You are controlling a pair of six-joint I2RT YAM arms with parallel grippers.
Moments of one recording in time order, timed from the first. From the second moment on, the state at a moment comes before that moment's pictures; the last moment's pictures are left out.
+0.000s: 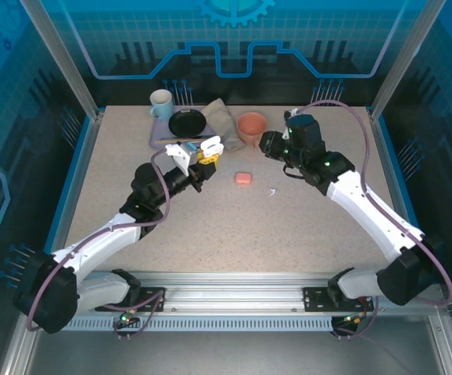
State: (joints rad) left arm -0.47 1.17 0.66 0.60 0.32 -0.08; right arm 0.51 1.33 1.28 -0.42 0.03 0.68
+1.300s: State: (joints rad) left arm -0.58 1.42 0.86 0.72 0.05 -0.06; right arm 0.82 1.33 1.08 0.41 0.32 0.69
